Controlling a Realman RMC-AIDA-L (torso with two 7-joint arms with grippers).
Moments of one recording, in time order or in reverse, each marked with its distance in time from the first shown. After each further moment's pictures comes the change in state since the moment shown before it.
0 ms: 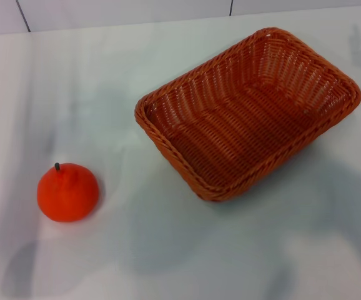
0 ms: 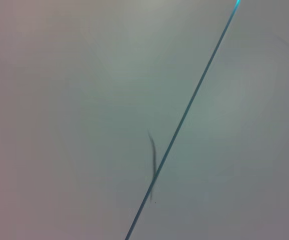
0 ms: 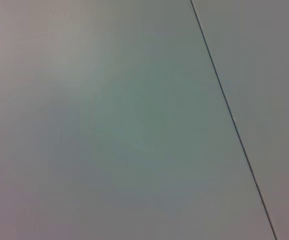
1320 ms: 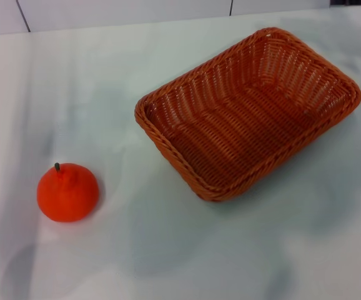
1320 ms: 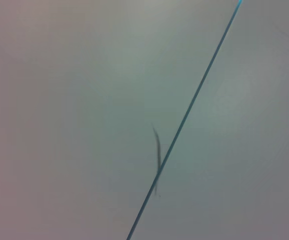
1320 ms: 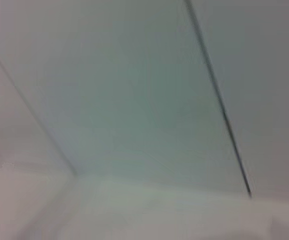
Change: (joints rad) left arm 0.008 0.000 0.001 -0.001 0.002 -0.014 -0.001; right arm 0.260 -0.155 -0.580 -0.840 -0.937 0.108 1.517
